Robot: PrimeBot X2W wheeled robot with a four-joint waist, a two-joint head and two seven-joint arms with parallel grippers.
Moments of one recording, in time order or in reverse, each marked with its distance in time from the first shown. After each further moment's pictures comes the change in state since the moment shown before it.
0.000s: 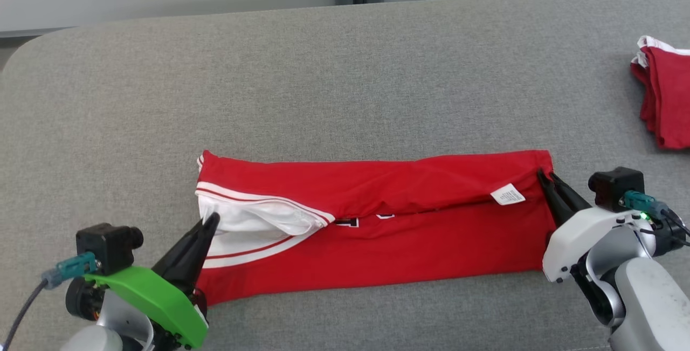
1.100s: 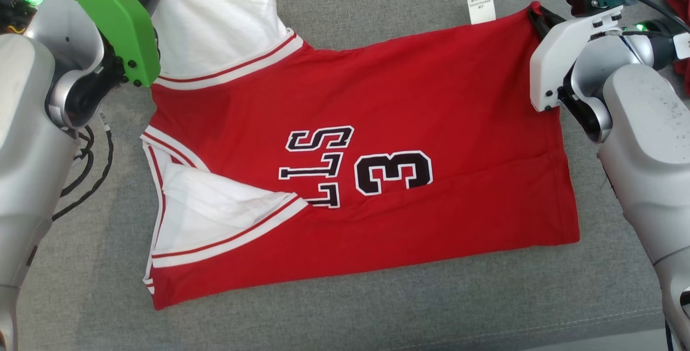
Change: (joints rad) left arm -0.881 -0.174 -0.039 0.601 0.178 -0.207 0.391; right arm -0.699 -0.018 0.206 0.447 -0.030 0.000 0.147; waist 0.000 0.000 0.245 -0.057
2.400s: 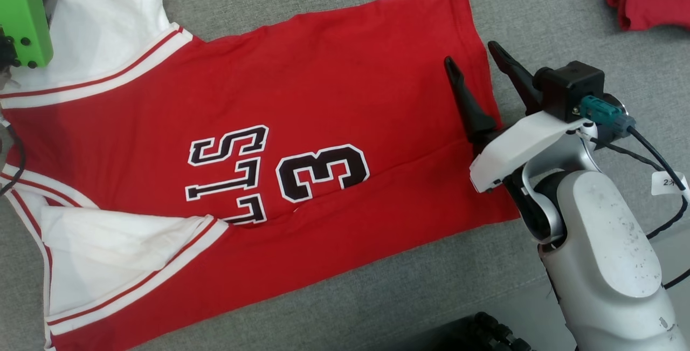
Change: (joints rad) left arm 0.000 0.043 0.271 0.096 0.276 0.000 0.251; right arm 0.454 0.210 -0.155 -0.637 -0.049 0.000 -0.081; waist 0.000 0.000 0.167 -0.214
